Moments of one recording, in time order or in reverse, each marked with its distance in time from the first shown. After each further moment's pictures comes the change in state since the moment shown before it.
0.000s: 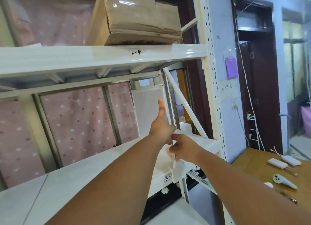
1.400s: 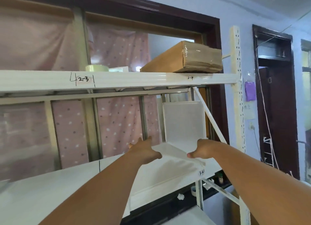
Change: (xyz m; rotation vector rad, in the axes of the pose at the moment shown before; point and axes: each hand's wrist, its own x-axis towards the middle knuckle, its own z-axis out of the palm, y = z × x) left_hand -0.098 -0.123 -0.208 0.631 -0.084 -0.106; right_hand -0.084 -0.152 0.028 -0.760 -0.174 0.239
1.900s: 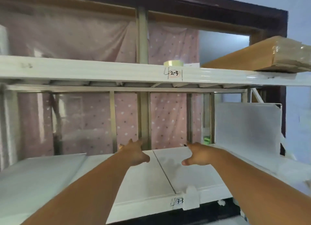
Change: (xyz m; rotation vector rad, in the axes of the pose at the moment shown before) left_hand -0.082 -0.256 -0.086 0.087 0.083 -0.247; right_hand -0.010 -0.249 0.070 -0.099 -0.058 -0.355
